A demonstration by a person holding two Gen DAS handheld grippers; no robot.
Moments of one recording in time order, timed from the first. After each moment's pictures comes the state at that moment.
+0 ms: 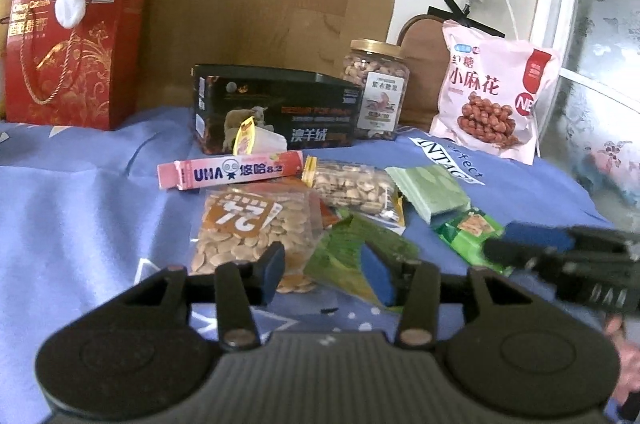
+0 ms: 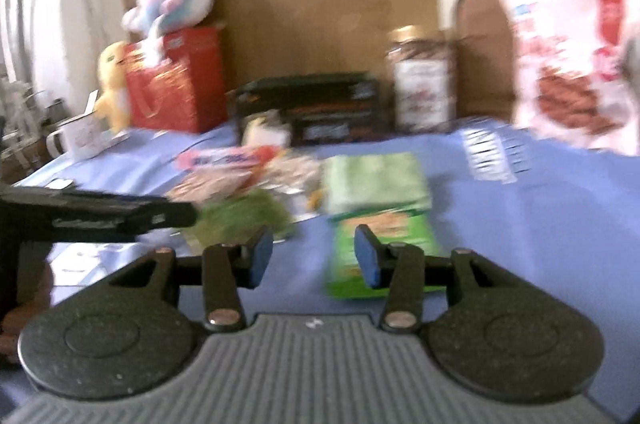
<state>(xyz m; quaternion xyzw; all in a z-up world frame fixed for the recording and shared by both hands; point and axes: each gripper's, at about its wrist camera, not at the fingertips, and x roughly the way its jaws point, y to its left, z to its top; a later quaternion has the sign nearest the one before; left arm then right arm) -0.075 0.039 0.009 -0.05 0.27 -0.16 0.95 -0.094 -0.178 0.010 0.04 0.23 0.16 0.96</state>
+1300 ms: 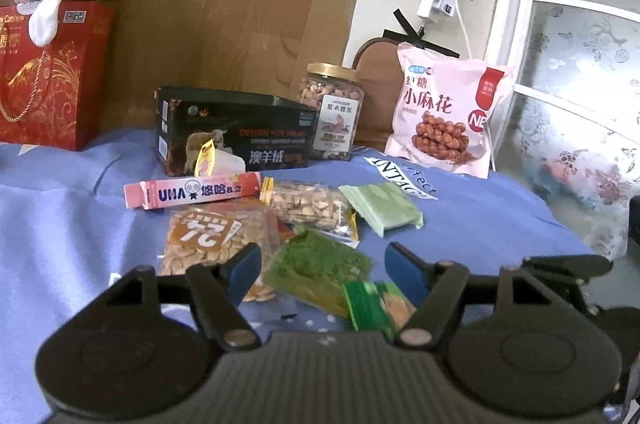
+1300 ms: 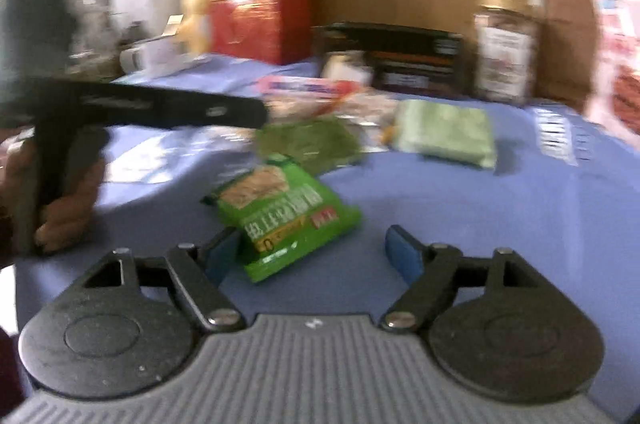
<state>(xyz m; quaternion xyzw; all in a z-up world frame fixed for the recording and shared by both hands) -0.093 0.038 0.014 -0.06 0.22 -0.23 0.95 -0.101 -0.174 -0.001 -0.04 0.29 0.28 0.92</state>
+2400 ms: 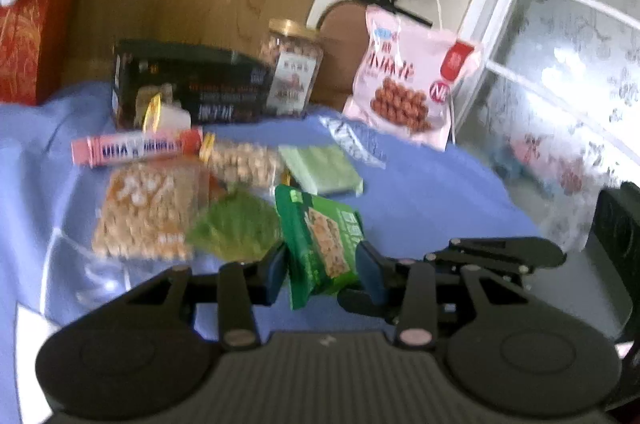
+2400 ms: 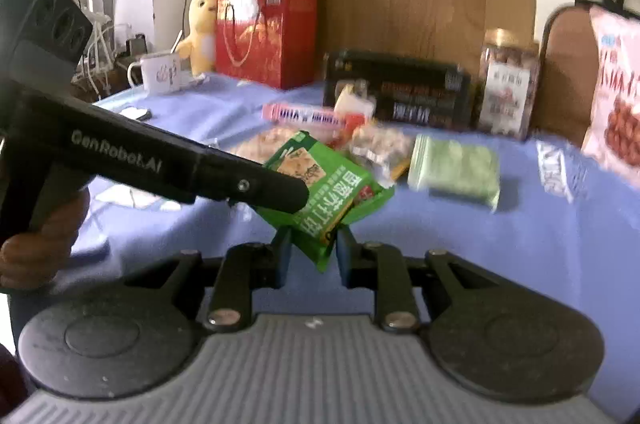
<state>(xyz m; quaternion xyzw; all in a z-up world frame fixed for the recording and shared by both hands) -0.097 0.014 0.034 -0.09 0.29 -0.27 0.91 -0.107 -0.152 0.013 -0.05 0.24 0.29 0.93</state>
